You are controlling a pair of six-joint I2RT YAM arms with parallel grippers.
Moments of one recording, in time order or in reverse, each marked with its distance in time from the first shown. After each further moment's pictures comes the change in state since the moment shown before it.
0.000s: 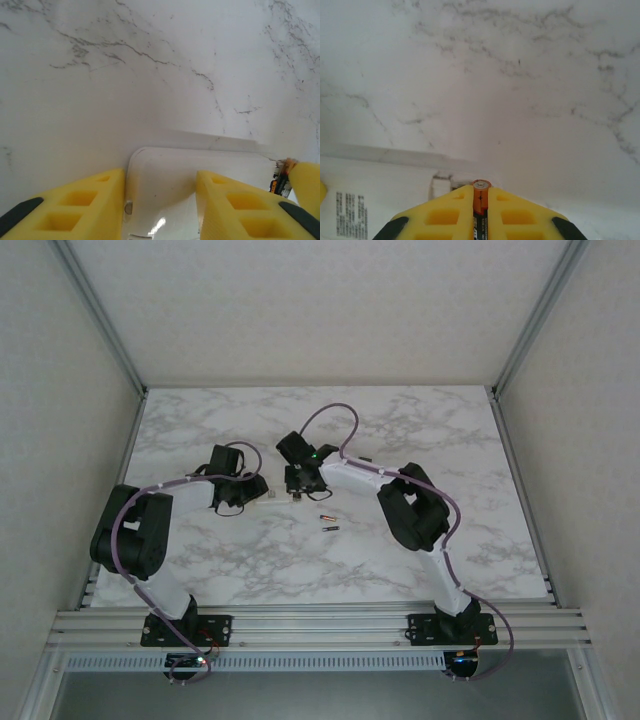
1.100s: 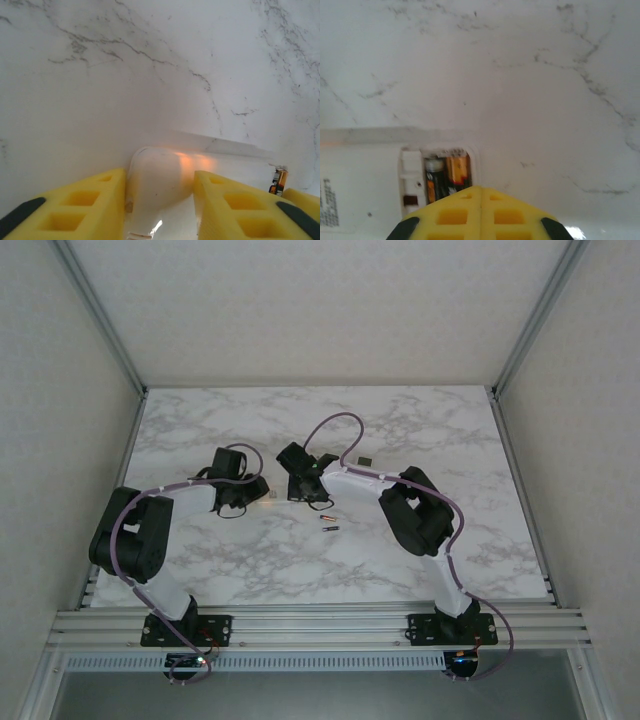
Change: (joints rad) left arm -0.030 -0.017 -0.027 0.036 -0.046 -0.040; right arm 0.027 -0.048 -0.090 -0.014 0.045 0.103
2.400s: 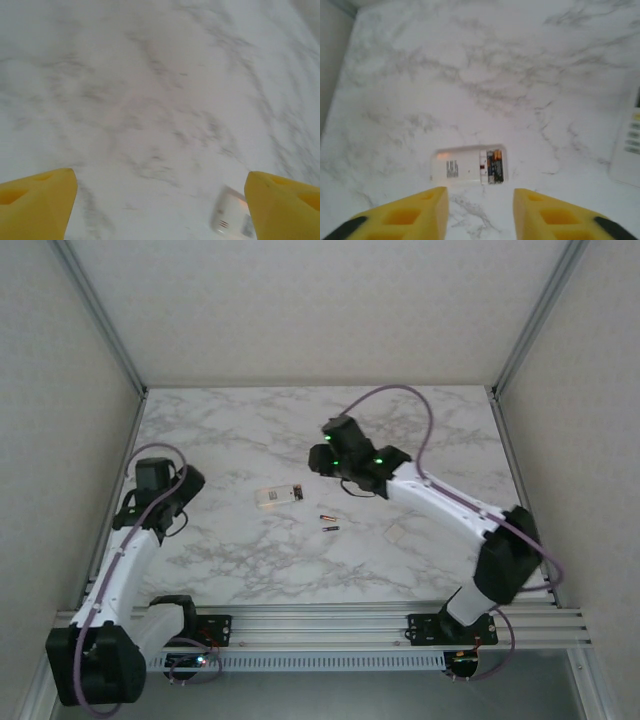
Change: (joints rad) left arm 0.382 -0.693 -0.121 -0.410 -0.269 -0.020; right arm -0.092 -0.616 -0.282 0.127 -0.023 -0.097
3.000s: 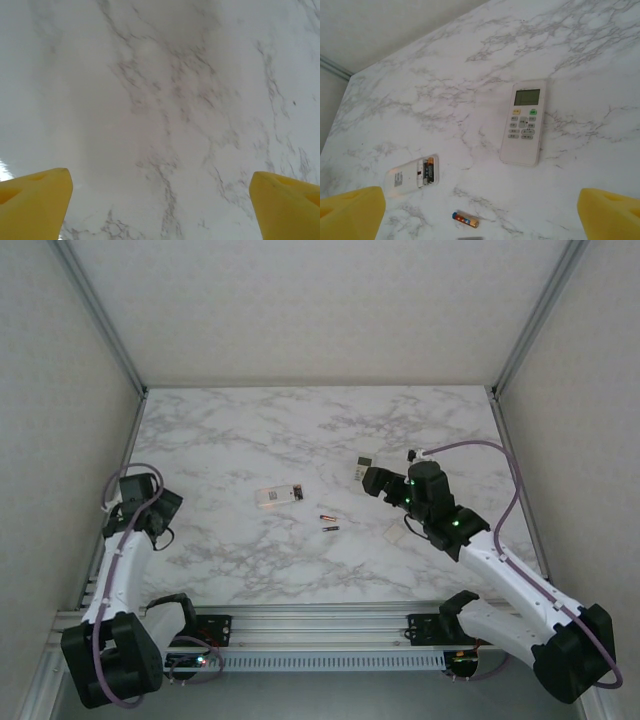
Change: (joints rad) left arm 0.126 0.020 -0.056 -0.080 -0.046 -0.084; right arm -0.210 -0.558 -0.589 0.206 -0.030 -0.044
